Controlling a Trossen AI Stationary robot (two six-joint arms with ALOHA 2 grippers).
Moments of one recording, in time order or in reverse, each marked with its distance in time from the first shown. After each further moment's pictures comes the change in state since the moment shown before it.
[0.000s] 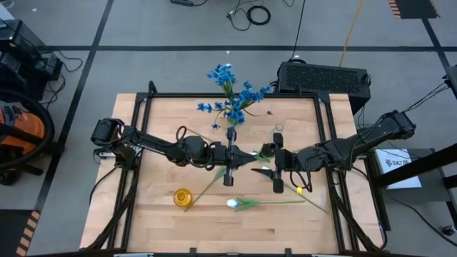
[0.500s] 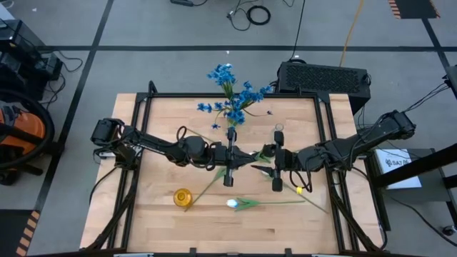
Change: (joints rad) left arm 0.000 0.000 0.000 -0.013 0.004 -0.001; right arm 0.000 0.000 0.000 0.015 0.047 -0.063
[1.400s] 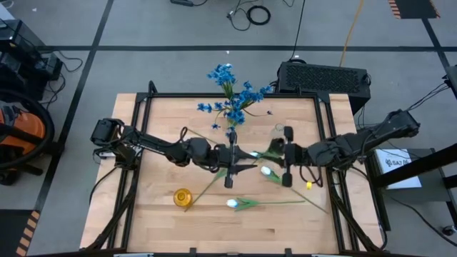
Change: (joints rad) left arm -0.006 -0.002 0.000 -0.126 -0.004 -0.021; right arm 0.000 -0.125 0.000 -0.161 0.005 0.029
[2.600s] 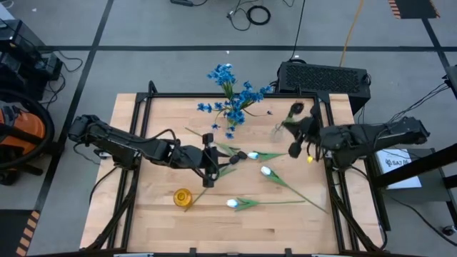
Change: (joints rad) left arm -0.090 -0.278 0.000 -0.904 -0.338 -0.057; right arm -0.189 -0.271 -0.129 -0.230 0.258 0.106
